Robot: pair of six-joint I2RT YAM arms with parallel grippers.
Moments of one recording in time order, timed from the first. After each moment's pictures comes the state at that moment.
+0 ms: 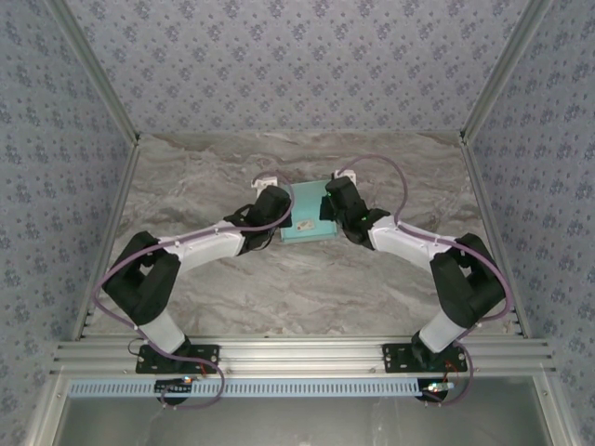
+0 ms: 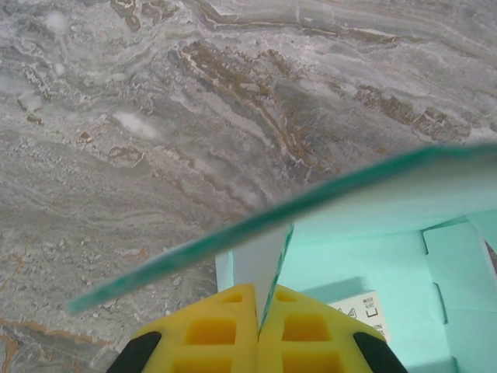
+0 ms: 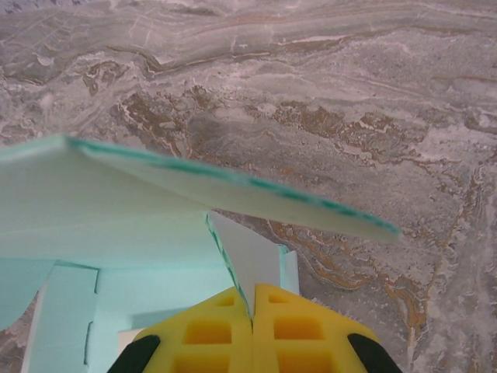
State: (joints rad) left arm -0.75 1.66 0.98 -0.02 -0.38 -0.64; right arm 0.62 1.61 0.98 -0.03 0.30 0.46
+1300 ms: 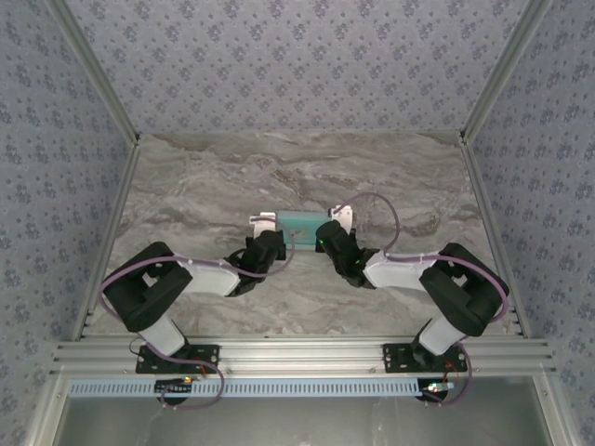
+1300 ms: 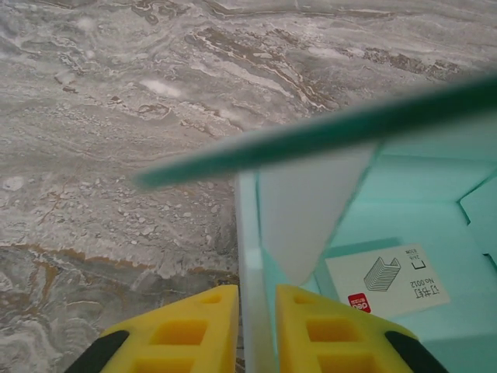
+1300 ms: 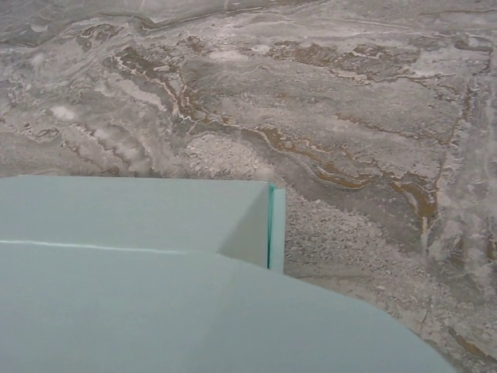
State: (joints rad) left arm -0.87 1.62 0.58 0.48 -0.56 -0.51; right arm 0.81 1.57 0.66 0.29 0.55 0.57
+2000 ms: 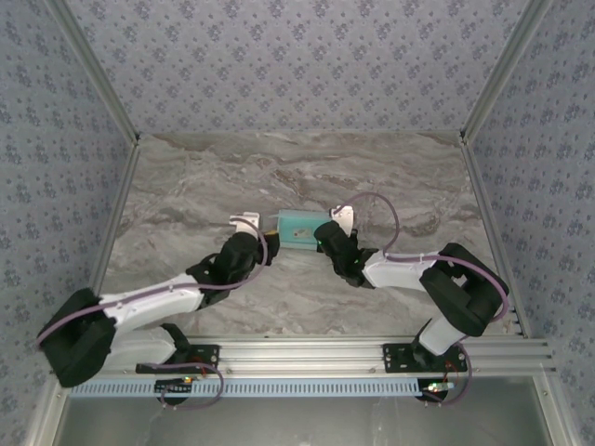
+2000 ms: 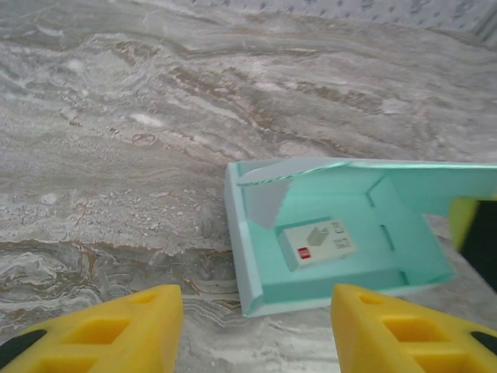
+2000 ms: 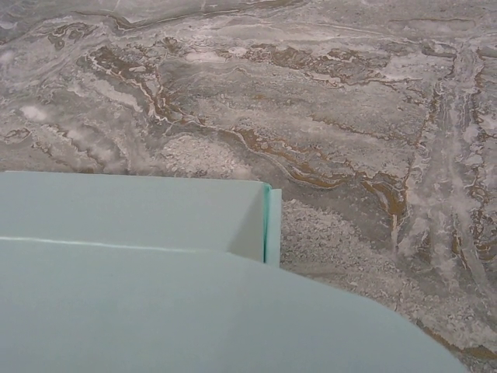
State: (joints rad) left arm -0.87 1.13 0.50 0.16 -0.41 -0.48; right arm 0.83 1.58 0.67 0.23 0.61 0.57
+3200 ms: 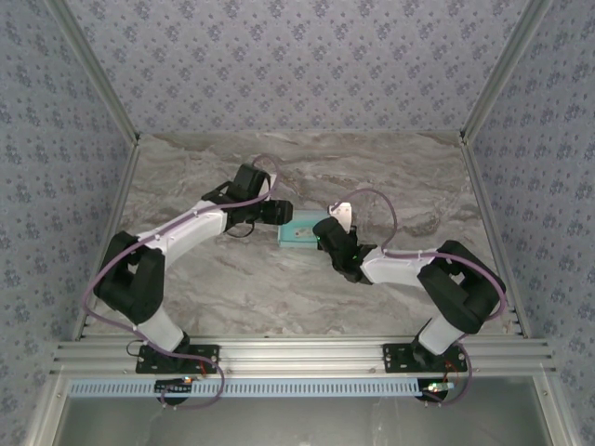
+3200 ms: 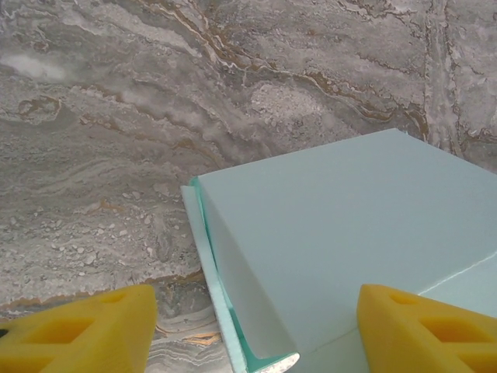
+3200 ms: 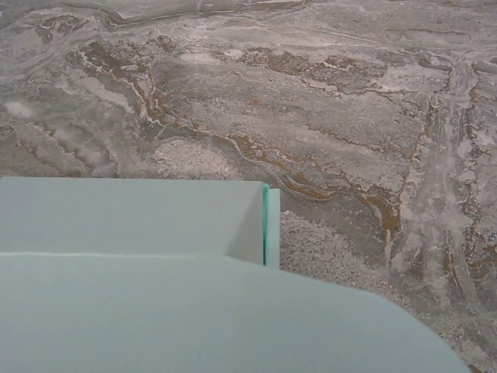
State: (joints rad) left arm -0.57 1.64 1.15 -0.39 0.15 -0.37; right arm 0.80 1.60 0.71 0.20 0.61 0.52
